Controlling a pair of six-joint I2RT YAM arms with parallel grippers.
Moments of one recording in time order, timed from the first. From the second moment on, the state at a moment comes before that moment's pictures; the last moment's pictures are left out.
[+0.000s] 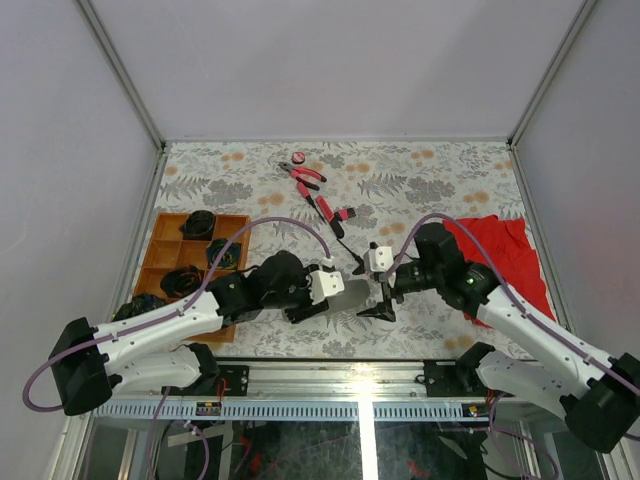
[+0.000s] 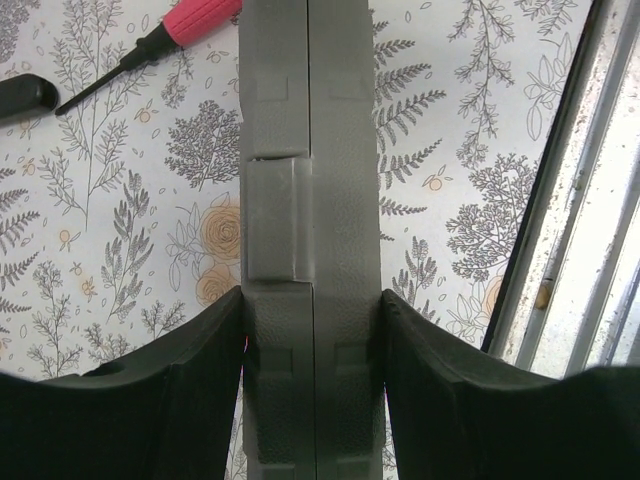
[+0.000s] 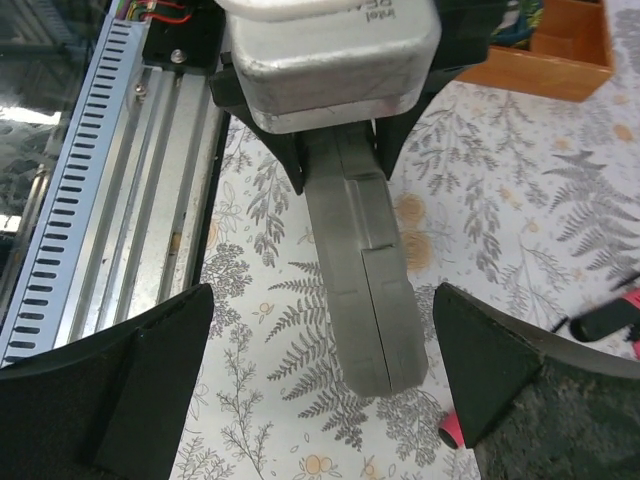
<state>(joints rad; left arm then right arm) -0.98 1.08 0.73 -0.38 0.17 0.32 0.66 0.93 0.73 -0.36 -0.85 -0.57</state>
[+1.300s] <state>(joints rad) -1.01 1.00 0.66 -0.37 0.21 0.33 0.75 1.29 0.61 -0.06 -0.75 -0.67</state>
